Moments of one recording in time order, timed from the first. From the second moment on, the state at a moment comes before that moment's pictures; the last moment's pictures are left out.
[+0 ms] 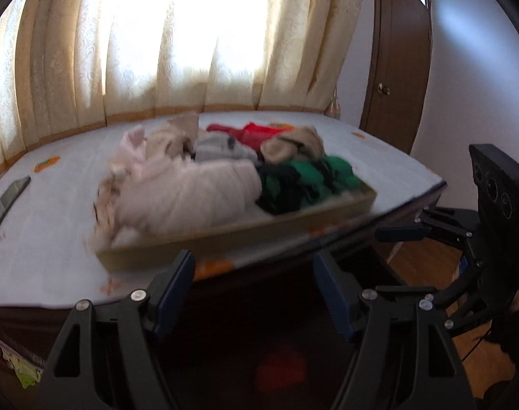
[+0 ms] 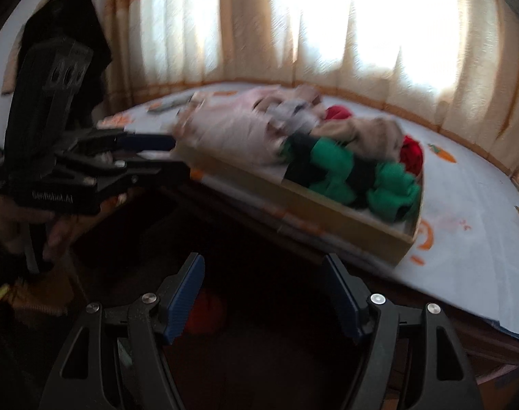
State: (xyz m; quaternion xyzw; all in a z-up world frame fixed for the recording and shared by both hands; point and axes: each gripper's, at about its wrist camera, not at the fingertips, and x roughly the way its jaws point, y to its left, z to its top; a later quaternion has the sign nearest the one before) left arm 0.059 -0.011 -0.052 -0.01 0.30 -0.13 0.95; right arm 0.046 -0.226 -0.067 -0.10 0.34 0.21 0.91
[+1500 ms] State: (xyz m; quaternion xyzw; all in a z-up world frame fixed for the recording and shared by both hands) left arm 0.063 -0.028 -0.150 0.04 0.49 -0.16 0.86; right arm 0.104 -0.180 -0.216 -0.10 0.68 0.31 0.66
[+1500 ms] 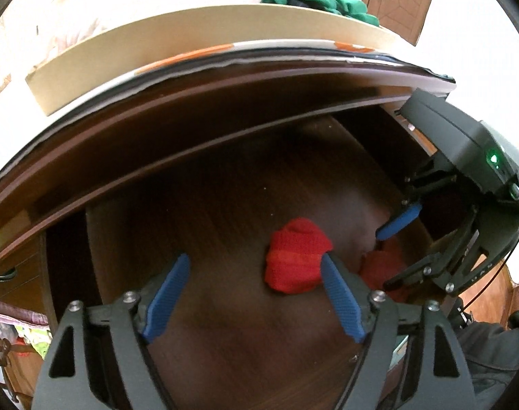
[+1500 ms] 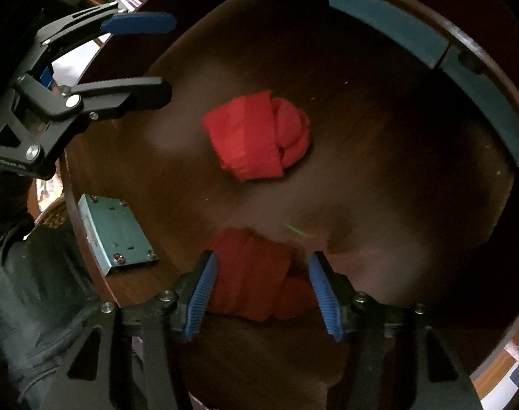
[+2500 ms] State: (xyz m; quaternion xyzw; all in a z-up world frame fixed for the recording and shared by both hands) left arm 0.088 -0.054 -0.163 0.08 0.54 -0.19 0.82; right arm 0.128 -0.240 -0.199 0.00 0.58 0.27 0.76
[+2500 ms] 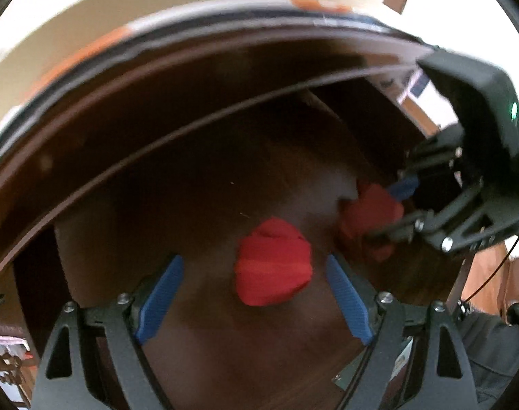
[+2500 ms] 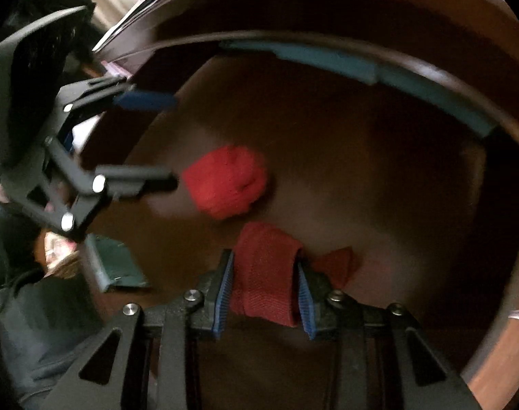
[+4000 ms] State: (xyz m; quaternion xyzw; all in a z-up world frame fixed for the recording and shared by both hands) left arm 0.083 -0.036 -0.160 0.10 0.52 -0.19 0.83; right arm 0.090 -0.234 -0.176 -0.01 0.50 0.25 0.83
